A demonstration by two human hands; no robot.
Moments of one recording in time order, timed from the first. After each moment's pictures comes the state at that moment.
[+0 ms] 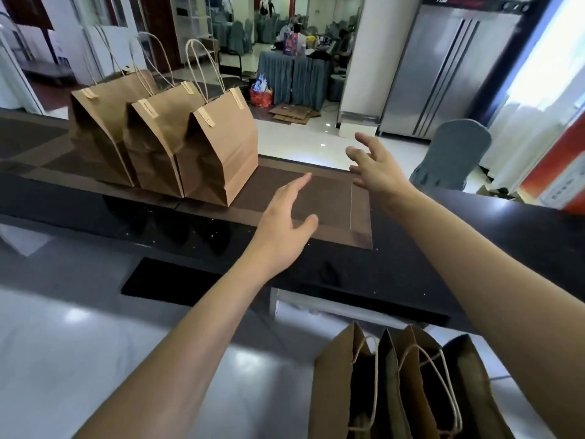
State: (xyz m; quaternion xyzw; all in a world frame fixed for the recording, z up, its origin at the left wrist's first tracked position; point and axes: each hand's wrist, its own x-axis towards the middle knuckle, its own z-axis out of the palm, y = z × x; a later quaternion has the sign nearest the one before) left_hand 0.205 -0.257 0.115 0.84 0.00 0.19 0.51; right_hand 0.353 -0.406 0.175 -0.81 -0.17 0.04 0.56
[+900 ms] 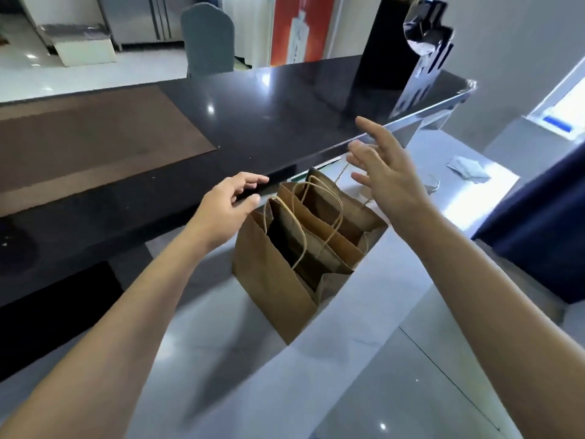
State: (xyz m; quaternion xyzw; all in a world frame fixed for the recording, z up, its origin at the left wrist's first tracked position) left_hand 0.193 -0.315 0.032 0.79 -0.30 -0.12 0.53; right_hand 0.056 -0.525 0.136 -0.82 0.17 -0.23 0.50
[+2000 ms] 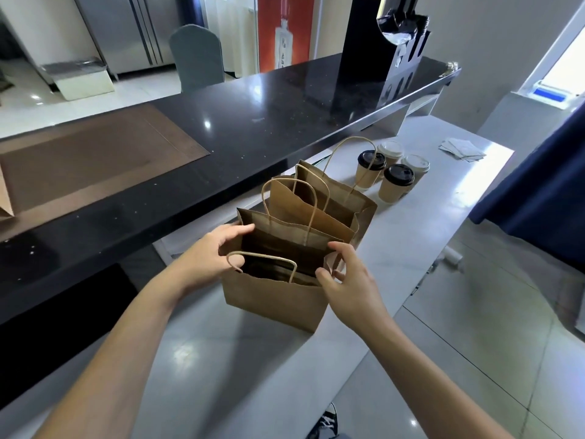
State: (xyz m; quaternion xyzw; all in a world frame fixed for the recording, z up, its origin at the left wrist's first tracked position) left_hand 0.140 -0.259 0.021 0.81 -0.33 -0.24 0.41; right_hand -0.054 -0.446 0.014 -0.80 0.32 -0.11 0.49
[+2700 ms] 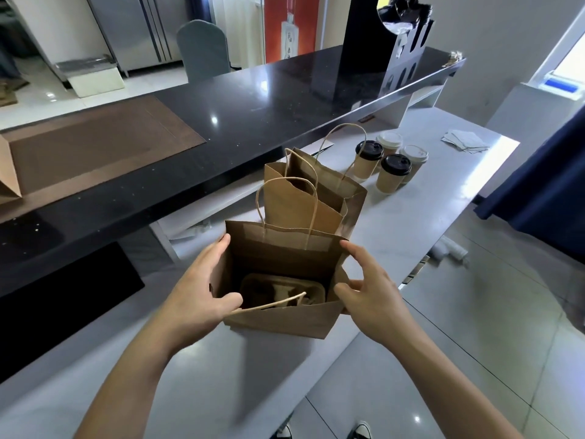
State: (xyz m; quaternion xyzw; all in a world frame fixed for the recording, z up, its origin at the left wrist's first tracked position) left_hand 0.027 -0.225 0.026 0.85 -0.25 -0.20 0.42; right_hand -0.119 -0.467 0.021 -0.82 0.28 -0.06 0.50
